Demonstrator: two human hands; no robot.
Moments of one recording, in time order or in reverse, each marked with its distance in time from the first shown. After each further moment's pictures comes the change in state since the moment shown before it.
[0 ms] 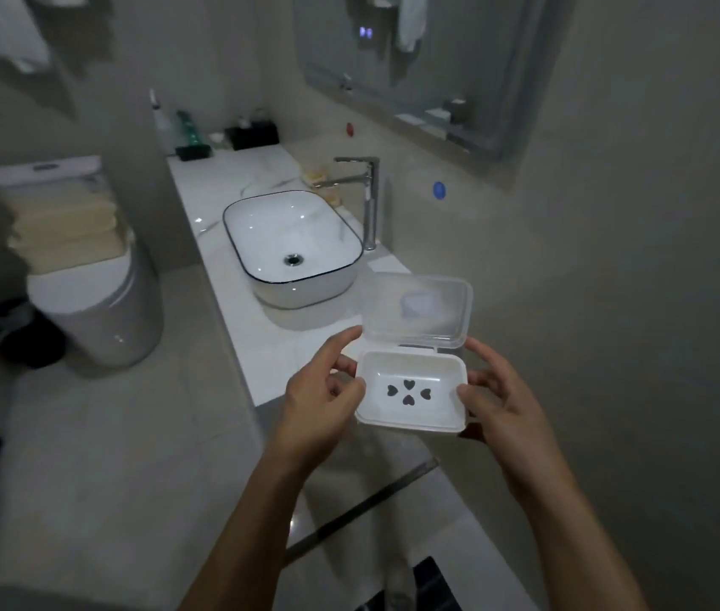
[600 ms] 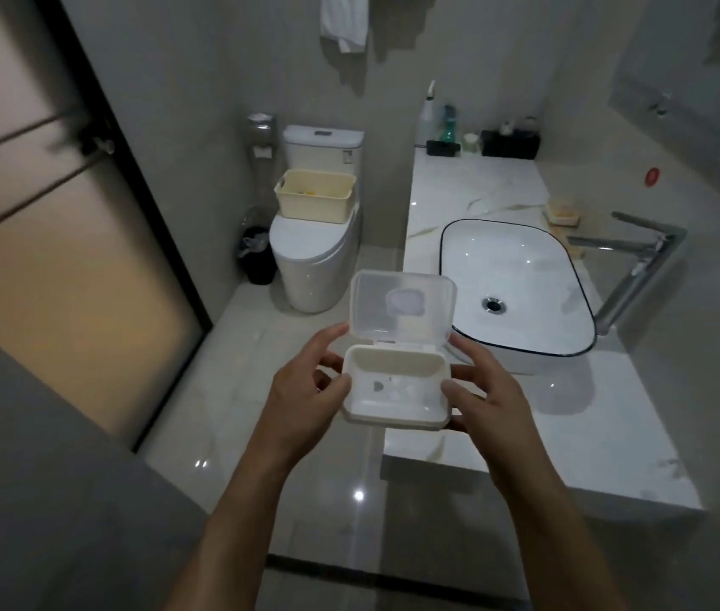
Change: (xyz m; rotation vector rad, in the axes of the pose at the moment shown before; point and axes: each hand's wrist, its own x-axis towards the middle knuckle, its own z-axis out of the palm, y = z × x) left_hand 0.056 -0.053 -0.169 0.177 0.604 -0.196; right_hand 0.172 -0.021 0.230 -0.078 -0.673 -0.031
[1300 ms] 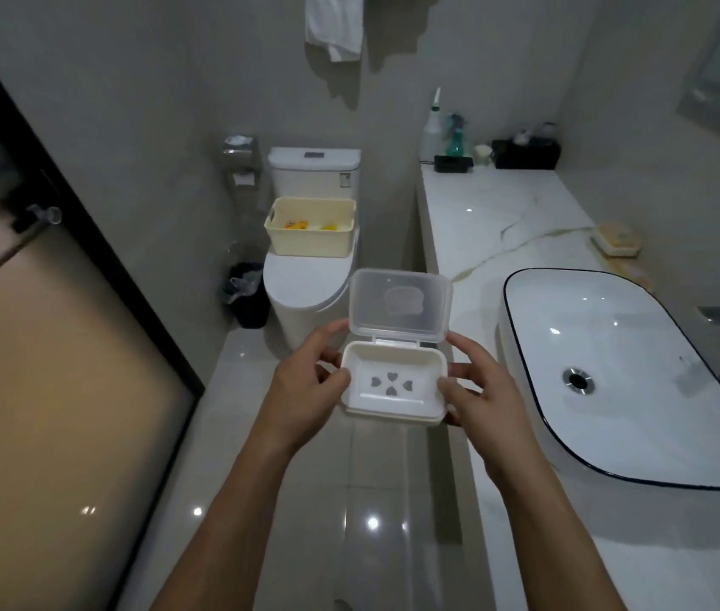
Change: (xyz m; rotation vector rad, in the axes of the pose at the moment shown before) left_hand 0.301 -0.087 -0.109 -0.002 -0.126 0.006; right_hand 0.256 -0.029 0.156 -0.010 0.112 0.006
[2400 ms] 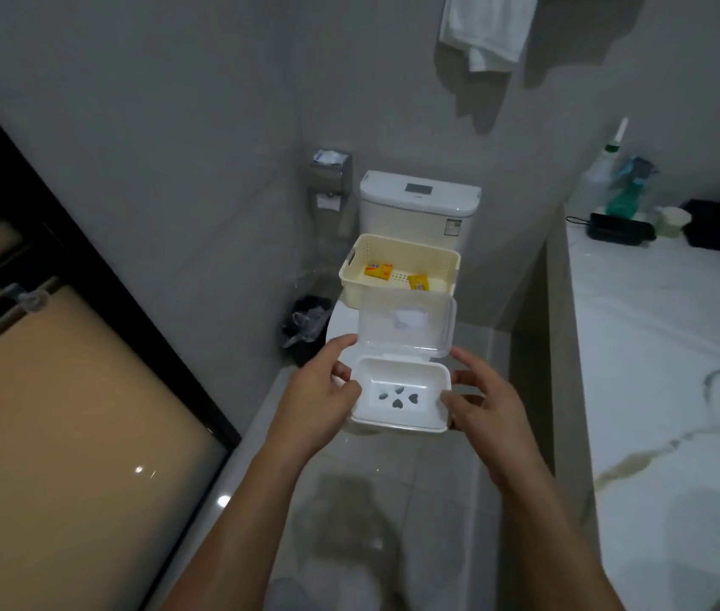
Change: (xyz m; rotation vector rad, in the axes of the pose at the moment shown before) left_hand 0.377 -0.114 -0.102 0.108 0.215 -0.236; right_hand 0.433 -0.006 0.179 -0.142 -0.247 0.029
